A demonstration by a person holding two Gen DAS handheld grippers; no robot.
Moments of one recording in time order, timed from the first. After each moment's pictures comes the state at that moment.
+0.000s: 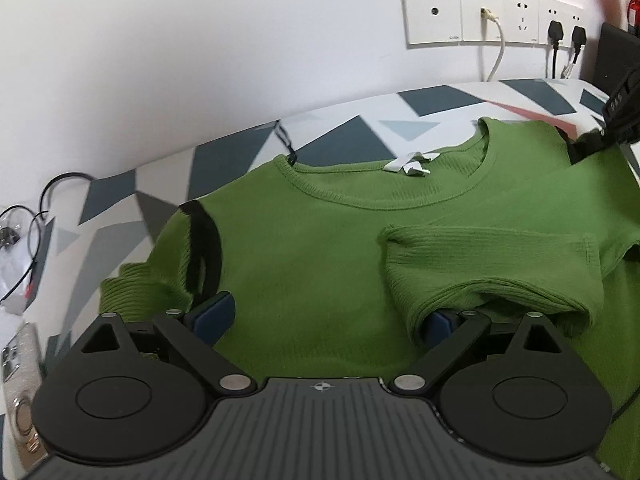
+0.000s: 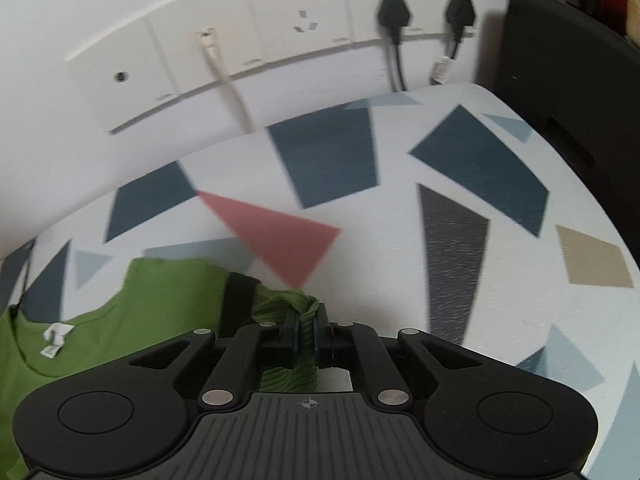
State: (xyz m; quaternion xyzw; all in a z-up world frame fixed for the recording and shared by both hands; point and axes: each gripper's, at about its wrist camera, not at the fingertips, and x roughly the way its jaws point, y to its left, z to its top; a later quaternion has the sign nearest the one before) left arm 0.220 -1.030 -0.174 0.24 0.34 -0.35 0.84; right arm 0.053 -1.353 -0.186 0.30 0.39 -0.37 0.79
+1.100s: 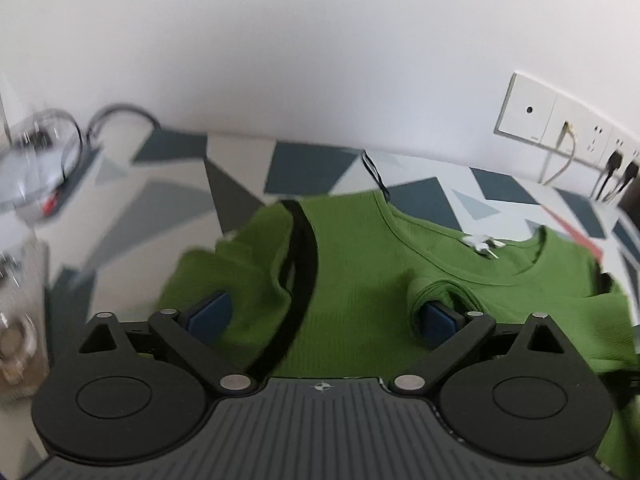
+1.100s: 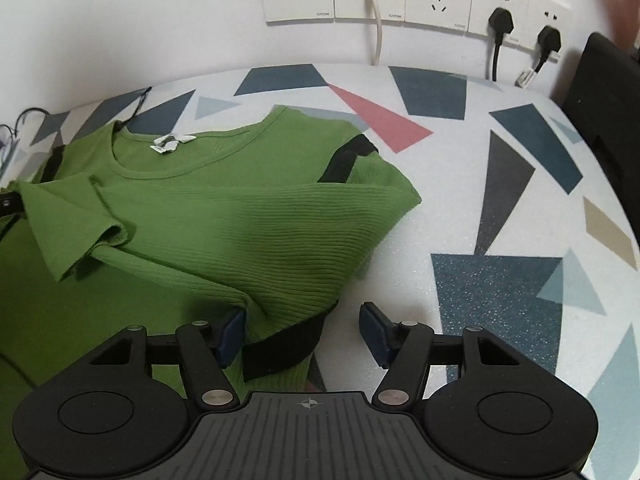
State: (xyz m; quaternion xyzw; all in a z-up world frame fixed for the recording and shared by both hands) left arm 0.264 -0.968 -0.153 0.05 0.39 -0.30 0.87; right arm 0.003 -1.239 -0.188 0.19 0.45 -0.25 0.84
